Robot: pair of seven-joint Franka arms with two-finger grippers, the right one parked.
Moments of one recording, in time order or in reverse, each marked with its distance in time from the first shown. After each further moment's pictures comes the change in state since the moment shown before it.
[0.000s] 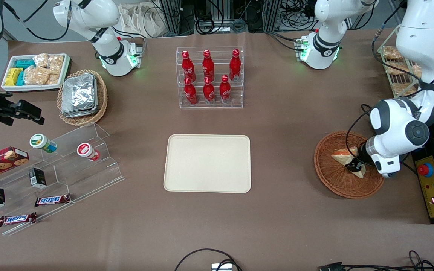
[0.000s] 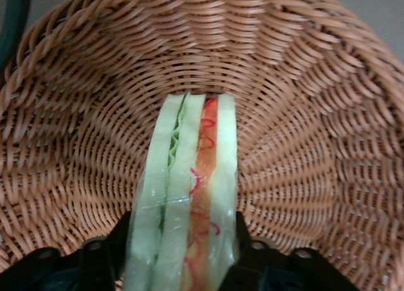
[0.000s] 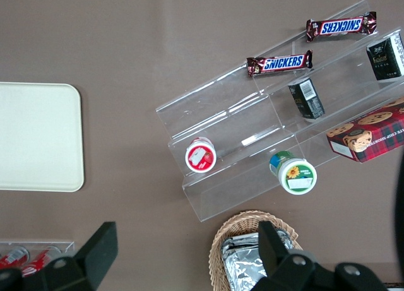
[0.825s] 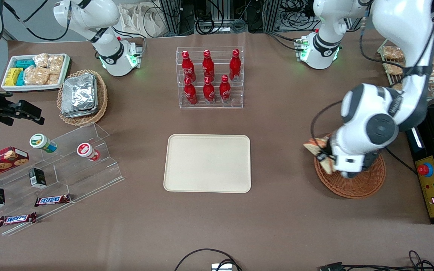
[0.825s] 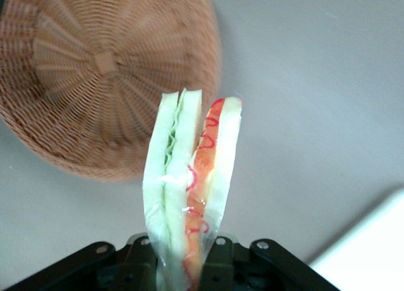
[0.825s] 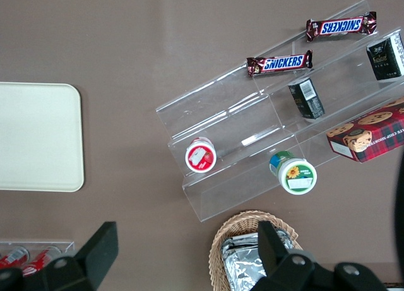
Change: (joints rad) arm -0.355 -0.082 -0.033 0.370 0.001 -0.562 -0.006
